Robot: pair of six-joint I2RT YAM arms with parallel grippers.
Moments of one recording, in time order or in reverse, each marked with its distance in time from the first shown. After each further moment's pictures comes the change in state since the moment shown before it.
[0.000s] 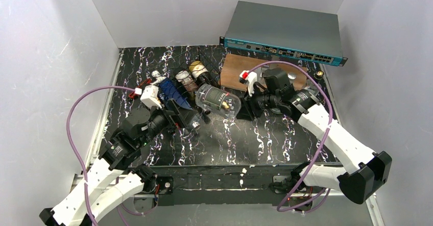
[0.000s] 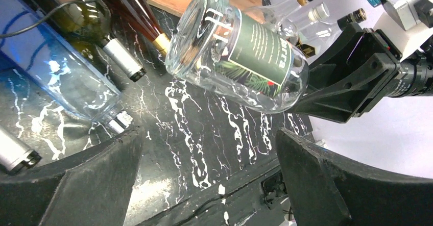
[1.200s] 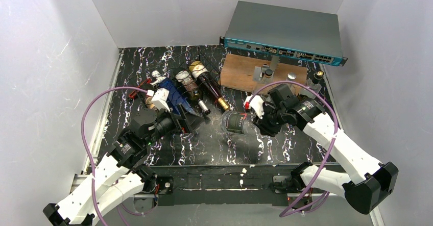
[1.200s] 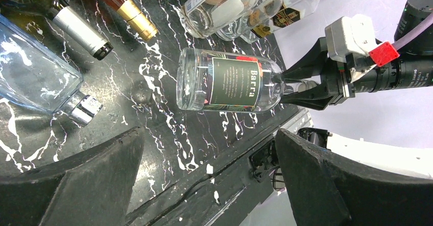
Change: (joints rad) left arm 0.000 0.027 -0.103 0.115 0.177 -0.026; right arm -0.013 -0.117 -0.121 -0.347 0.230 -0.451
